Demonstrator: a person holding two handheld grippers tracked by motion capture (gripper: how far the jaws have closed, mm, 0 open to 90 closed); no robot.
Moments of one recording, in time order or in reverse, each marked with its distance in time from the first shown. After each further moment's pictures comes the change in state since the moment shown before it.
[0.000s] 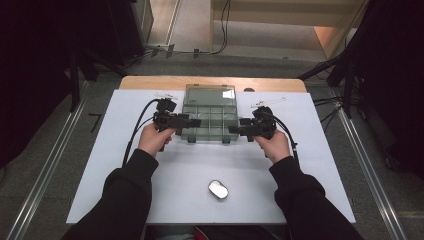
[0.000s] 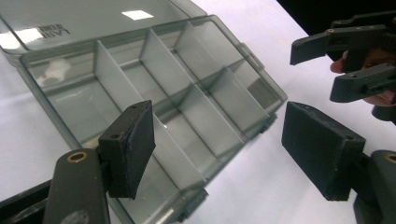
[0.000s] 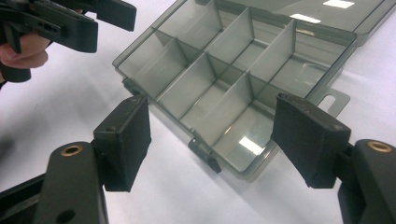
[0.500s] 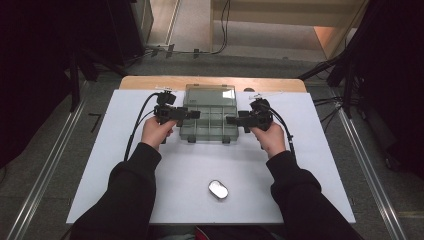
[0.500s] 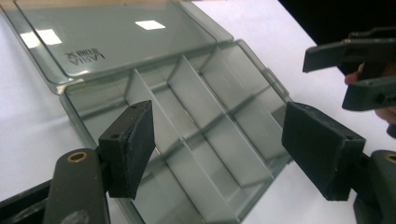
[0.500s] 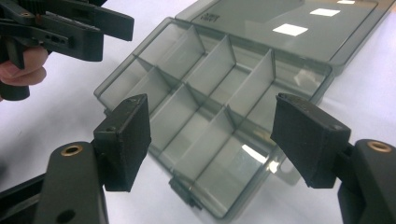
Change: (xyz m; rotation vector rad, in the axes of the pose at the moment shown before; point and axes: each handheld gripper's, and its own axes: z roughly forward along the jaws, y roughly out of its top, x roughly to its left) left arm 0.017 0.017 0.009 -0.022 0.052 -0.037; right arm -0.011 0.020 0.011 -0.029 -0.029 0.034
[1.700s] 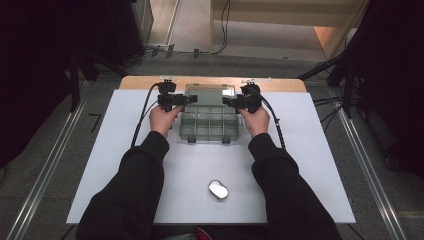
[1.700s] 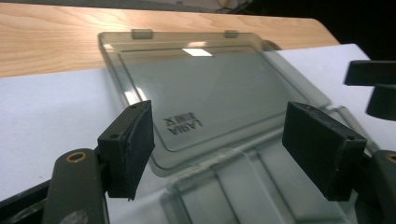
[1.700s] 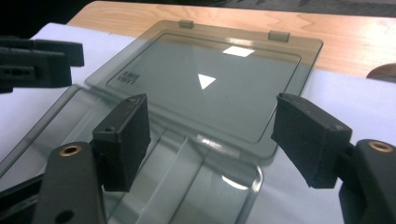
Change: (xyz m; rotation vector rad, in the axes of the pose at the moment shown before) left arm 0.043 0.031 0.034 -0.115 0.176 -0.071; right arm -0.034 0.041 0.053 -0.086 -0.194 0.075
